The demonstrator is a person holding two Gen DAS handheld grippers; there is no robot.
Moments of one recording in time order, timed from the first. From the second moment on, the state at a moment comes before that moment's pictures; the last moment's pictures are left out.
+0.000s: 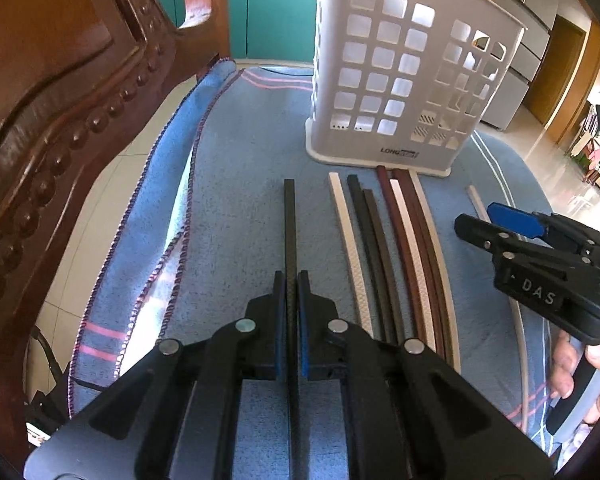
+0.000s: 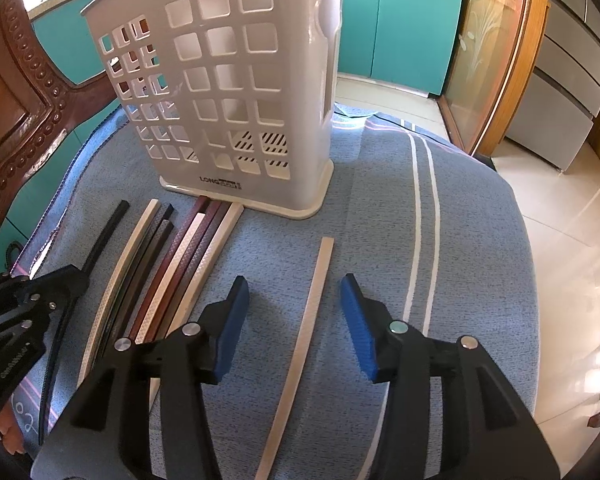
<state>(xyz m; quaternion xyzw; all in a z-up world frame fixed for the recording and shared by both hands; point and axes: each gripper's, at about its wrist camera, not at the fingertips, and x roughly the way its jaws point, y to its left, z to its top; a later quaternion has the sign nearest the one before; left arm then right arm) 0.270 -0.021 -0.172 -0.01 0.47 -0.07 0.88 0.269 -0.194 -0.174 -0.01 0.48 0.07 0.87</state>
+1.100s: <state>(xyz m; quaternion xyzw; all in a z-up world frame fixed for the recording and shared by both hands) 0.320 -0.026 -0.166 0.01 0.49 -0.04 0.87 0.264 -0.187 -0.170 -0.04 0.47 0.05 0.88</state>
